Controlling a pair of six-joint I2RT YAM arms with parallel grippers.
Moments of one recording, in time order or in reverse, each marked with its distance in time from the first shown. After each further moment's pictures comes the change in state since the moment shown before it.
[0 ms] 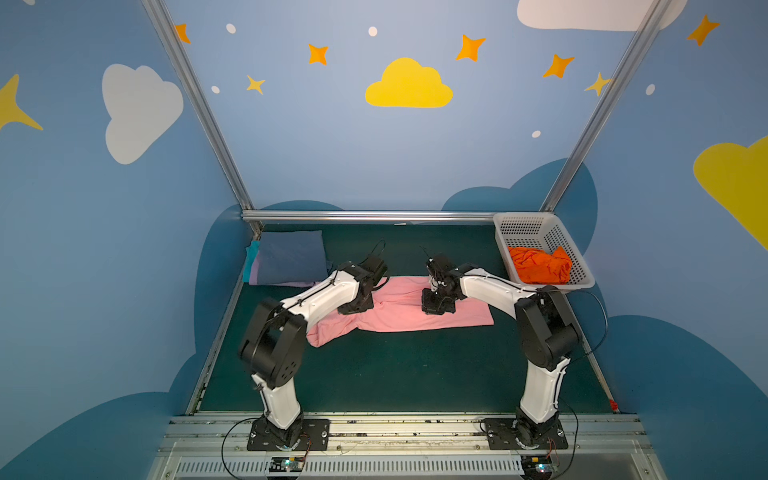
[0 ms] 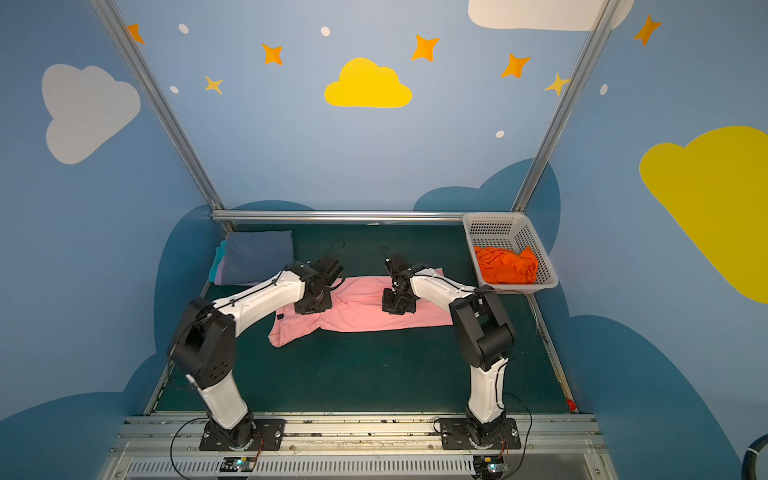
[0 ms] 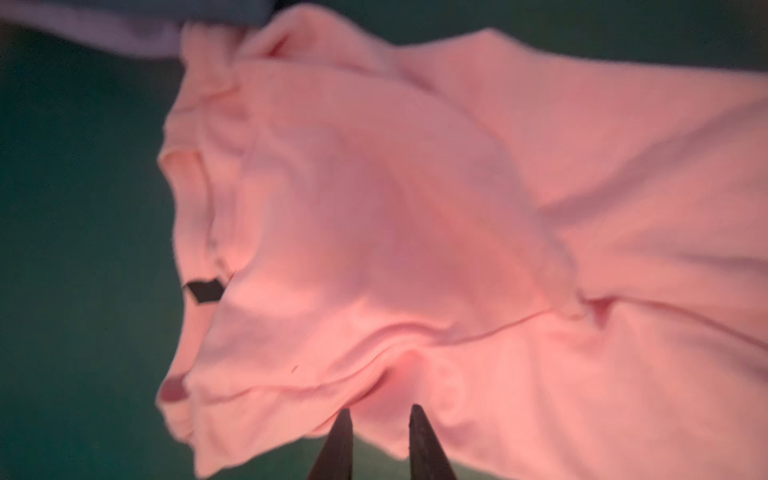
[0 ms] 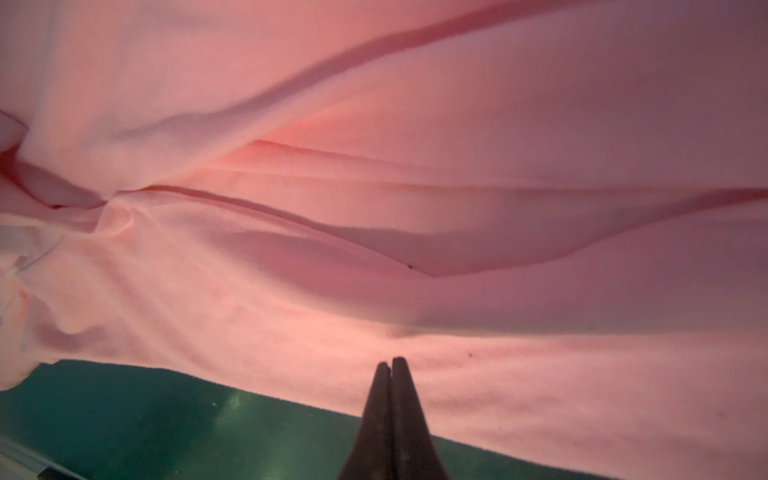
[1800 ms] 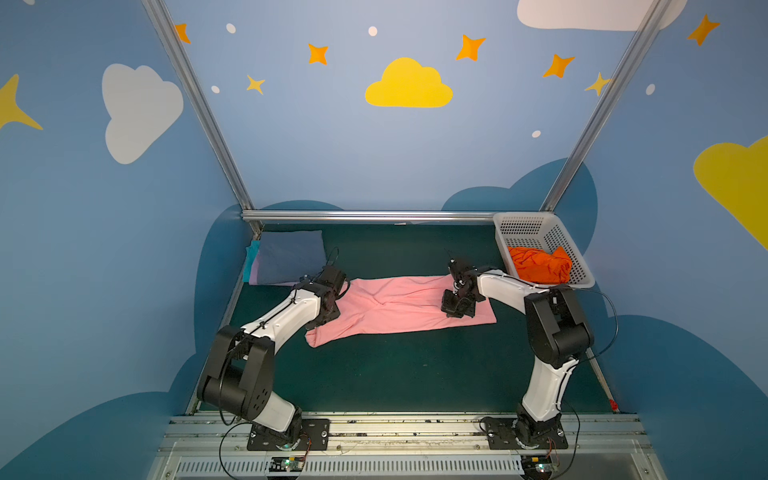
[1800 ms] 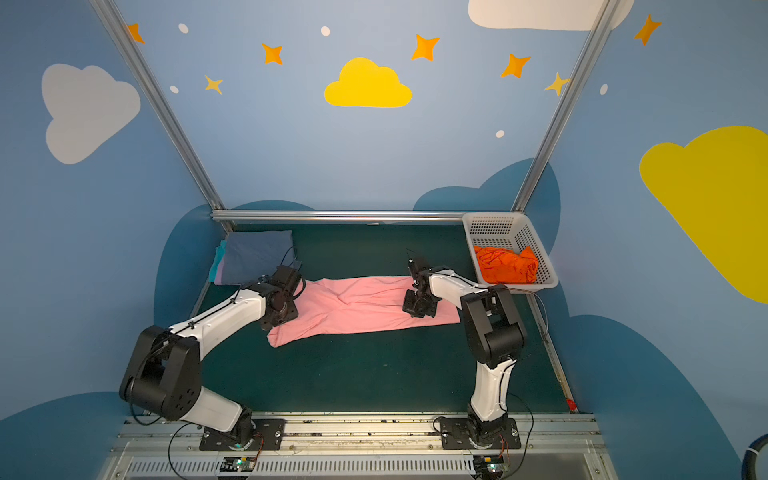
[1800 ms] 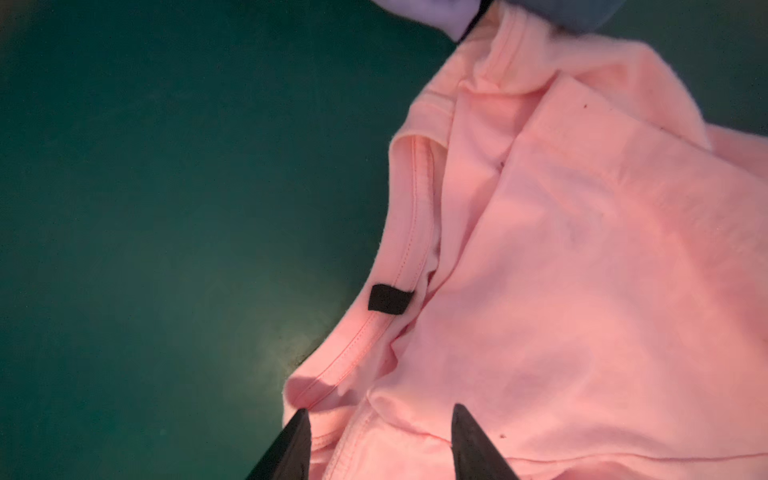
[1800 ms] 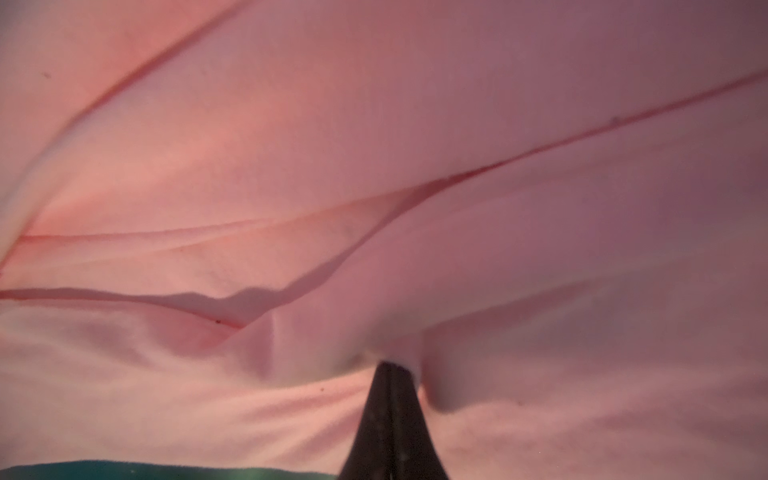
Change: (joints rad) left arm 0.231 -0.175 -0.284 0.172 -0.011 -0.006; right arm -0.165 -0.039 -0.133 -0.005 0.053 0.034
